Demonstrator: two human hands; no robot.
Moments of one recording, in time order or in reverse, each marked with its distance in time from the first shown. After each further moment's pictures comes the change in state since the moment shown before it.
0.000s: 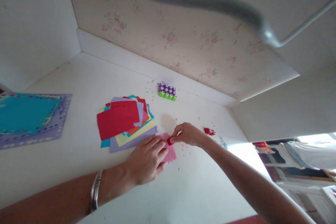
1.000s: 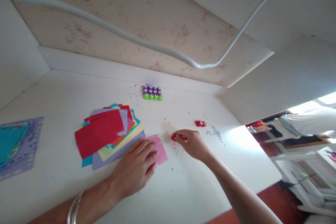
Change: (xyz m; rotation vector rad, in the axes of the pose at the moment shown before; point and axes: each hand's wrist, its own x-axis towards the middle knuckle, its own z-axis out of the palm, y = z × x) left_hand 0.007 0.002 -0.004 0.059 -0.036 0.022; right_hand -0.054 0.048 0.029 0.114 0.475 -0.102
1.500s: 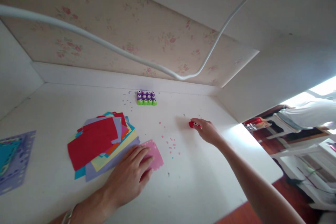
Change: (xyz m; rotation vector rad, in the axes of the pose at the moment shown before) left_hand 0.002 0.003 0.001 0.035 0.087 -0.005; right_hand 0.017 0.102 -0.060 -0.317 0.189 0.056
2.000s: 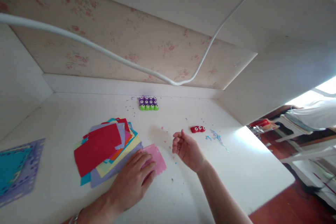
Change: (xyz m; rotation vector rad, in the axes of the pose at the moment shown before) left_hand 0.002 -0.001 -0.004 -0.089 0.030 -0.010; right_hand -0.030 -0.116 0.039 1.681 -0.214 0.303
